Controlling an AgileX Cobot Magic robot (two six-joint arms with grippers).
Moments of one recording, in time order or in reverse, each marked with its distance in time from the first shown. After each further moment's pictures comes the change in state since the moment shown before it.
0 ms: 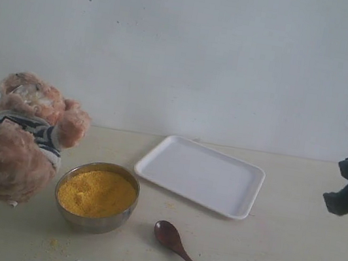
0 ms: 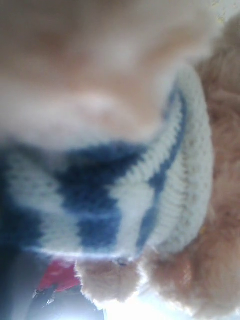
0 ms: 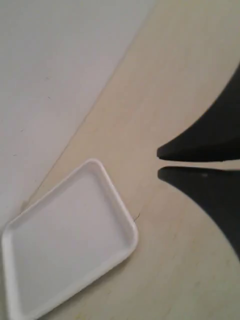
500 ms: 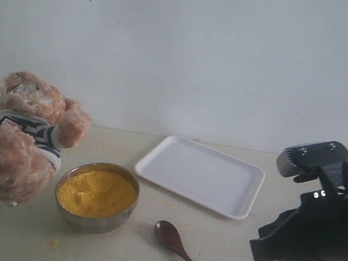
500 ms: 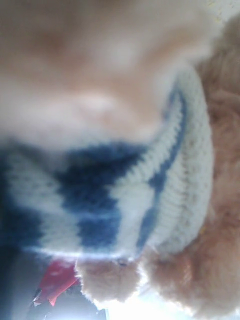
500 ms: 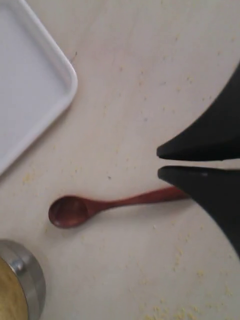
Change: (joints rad) left arm 0.000 0.000 0.000 0.000 -0.002 0.020; right arm 0.161 0.171 0.022 0.202 0.203 0.091
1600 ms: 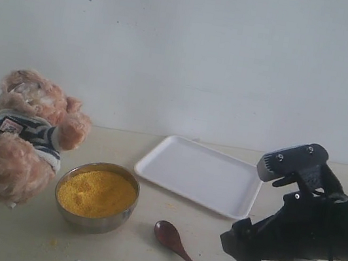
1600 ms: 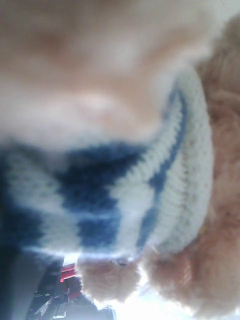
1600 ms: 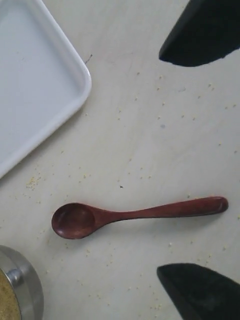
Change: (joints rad) left arm 0.000 0.000 0.000 0.000 0.000 0.059; right arm 0.077 0.074 0.000 0.003 -0.159 -0.013
